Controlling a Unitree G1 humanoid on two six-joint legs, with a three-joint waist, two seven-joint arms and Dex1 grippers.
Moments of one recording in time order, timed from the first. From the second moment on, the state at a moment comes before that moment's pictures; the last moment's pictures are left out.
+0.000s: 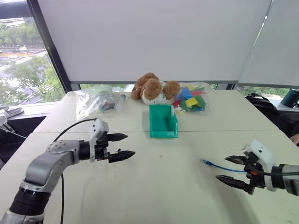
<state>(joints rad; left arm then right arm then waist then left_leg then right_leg) -0.44 0.69 0.03 -0.20 -0.60 0.61 -1.02 0.07 -1.02 -0.34 -0.34 0.48 0.64 0.95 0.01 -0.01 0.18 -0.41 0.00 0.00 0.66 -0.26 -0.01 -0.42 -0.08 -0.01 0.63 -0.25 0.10</state>
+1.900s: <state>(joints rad) -0.46 0.65 -0.18 -0.10 -0.40 0.39 -1.21 -0.61 -0.62 0.45 0.12 0.12 0.41 1.24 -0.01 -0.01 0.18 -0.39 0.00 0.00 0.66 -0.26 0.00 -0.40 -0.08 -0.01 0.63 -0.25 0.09</state>
